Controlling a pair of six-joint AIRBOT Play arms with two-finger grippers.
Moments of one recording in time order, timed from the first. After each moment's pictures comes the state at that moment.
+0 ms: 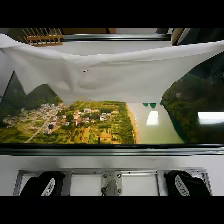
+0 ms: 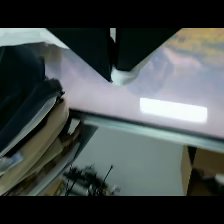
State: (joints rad) left arm 0.00 -0.64 1.52 1.17 -0.95 -1.73; right arm -0.20 -0.72 1.49 -1.32 0.91 1.58
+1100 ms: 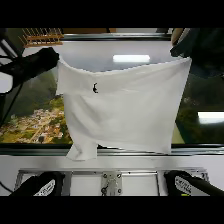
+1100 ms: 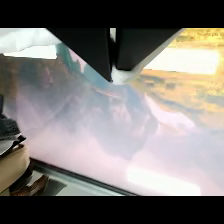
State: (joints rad) left arm -0.12 -1.13 1.32 1.18 -0.65 -1.71; right arm -0.16 -1.25 1.52 -1.26 0.92 1.62
